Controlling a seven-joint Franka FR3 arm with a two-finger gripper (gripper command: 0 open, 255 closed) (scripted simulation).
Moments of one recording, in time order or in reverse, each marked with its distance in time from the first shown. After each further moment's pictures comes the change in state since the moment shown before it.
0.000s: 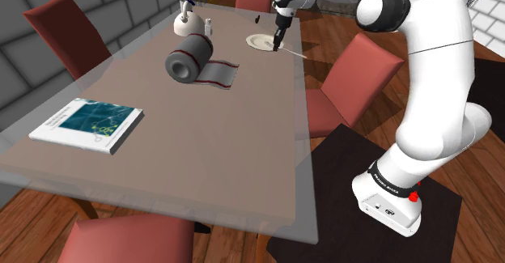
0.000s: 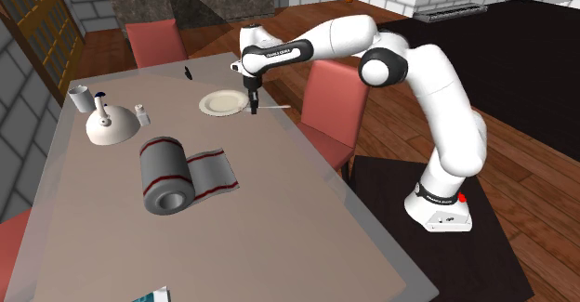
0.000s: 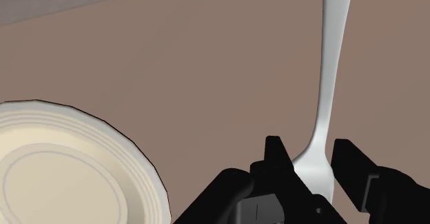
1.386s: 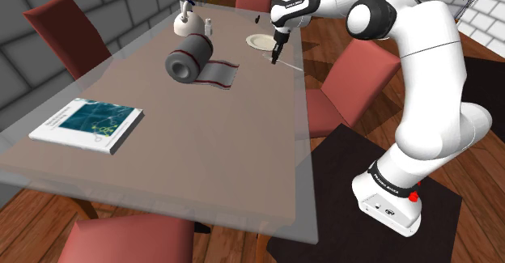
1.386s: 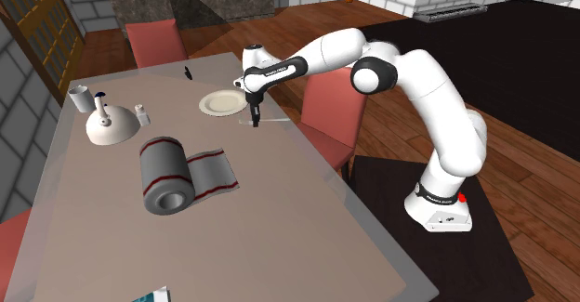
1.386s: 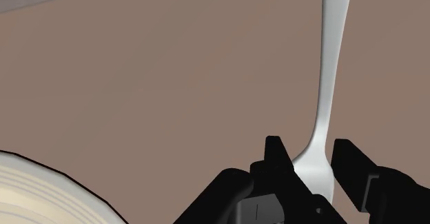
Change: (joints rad) arm -0.012 0.104 0.001 -0.025 0.006 0.128 -0.024
